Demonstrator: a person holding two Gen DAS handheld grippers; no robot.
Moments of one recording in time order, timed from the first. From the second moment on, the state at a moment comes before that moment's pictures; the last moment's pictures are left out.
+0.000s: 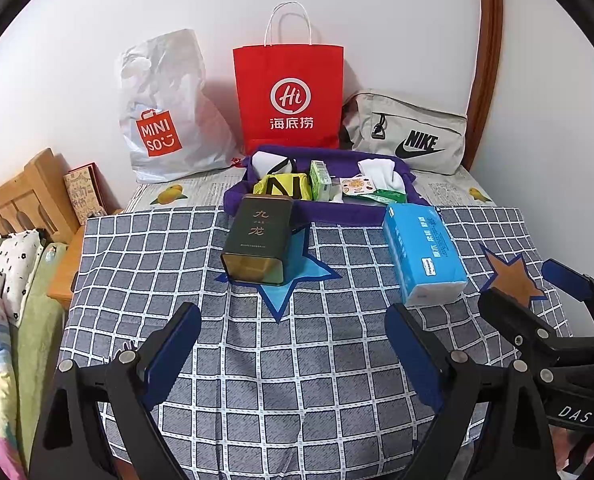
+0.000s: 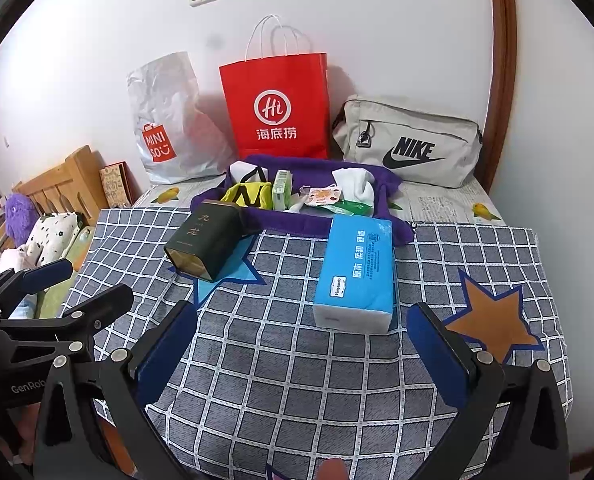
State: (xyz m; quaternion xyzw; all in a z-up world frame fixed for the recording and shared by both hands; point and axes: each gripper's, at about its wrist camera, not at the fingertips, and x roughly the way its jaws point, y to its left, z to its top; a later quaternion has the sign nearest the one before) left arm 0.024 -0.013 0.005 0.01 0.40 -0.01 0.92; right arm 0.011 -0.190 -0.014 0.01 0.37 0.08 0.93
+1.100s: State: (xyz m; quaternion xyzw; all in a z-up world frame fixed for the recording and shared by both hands) left arm 0.022 -0.012 0.006 0.01 0.40 -0.01 0.92; right arm 0.009 -0.190 -0.015 0.01 0.37 0.08 0.93
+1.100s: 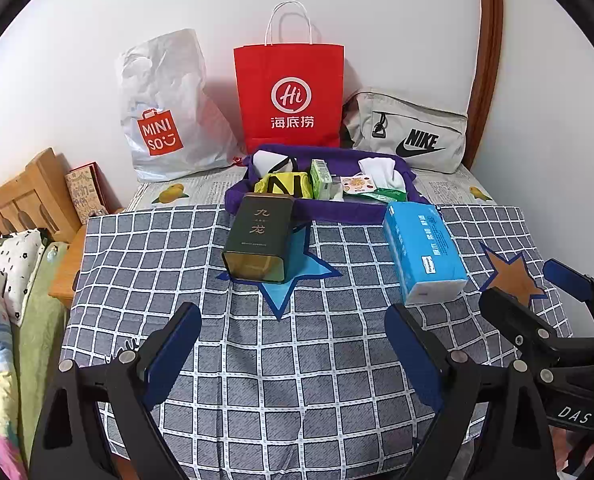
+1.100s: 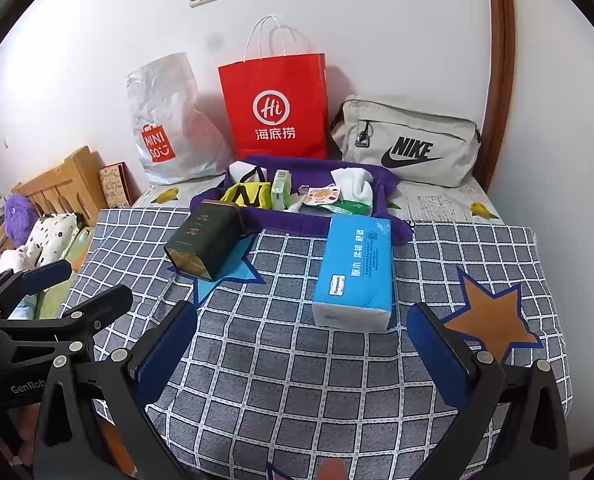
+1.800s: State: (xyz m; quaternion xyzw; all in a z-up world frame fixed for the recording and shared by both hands) left arm 0.022 -0.013 0.006 0.01 0.40 -0.01 0.92; right arm 0.006 -0.191 -0.016 0.01 0.37 0.08 0.93
